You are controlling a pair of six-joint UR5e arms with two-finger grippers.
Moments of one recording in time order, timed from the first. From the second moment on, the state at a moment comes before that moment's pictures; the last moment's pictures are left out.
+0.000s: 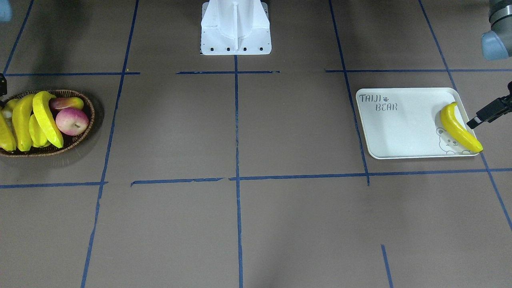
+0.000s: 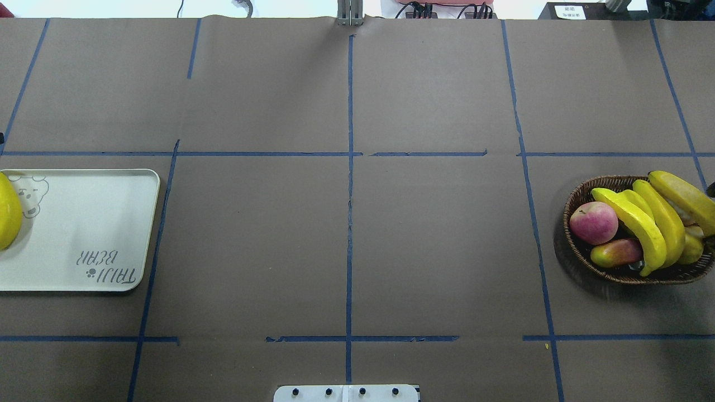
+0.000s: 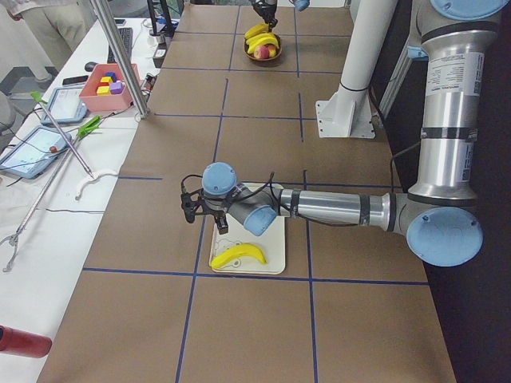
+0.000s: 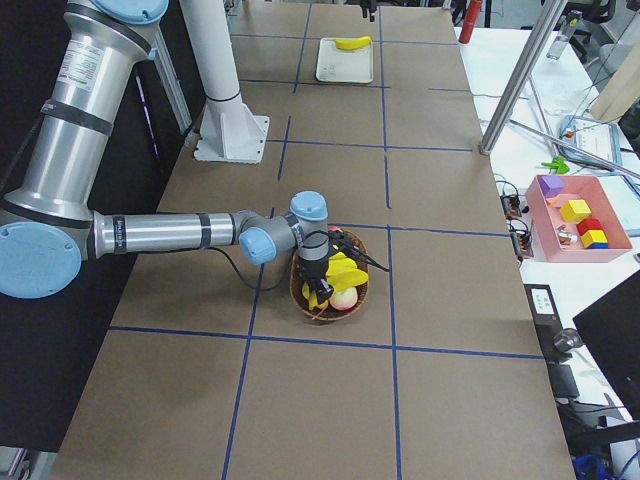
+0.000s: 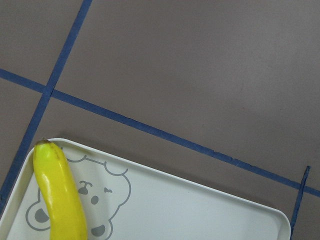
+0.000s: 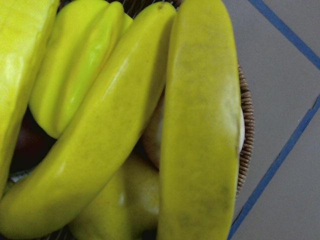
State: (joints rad) left arm -1.32 -1.56 -1.59 -2.19 -2.46 -0.98; right arm 1.01 -1.91 1.89 -1.17 1.99 0.04
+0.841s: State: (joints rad) left arm -1.32 -1.56 -1.58 -2.19 -2.45 -0.98; right arm 1.19 -1.81 1.97 -1.36 2.01 -0.16
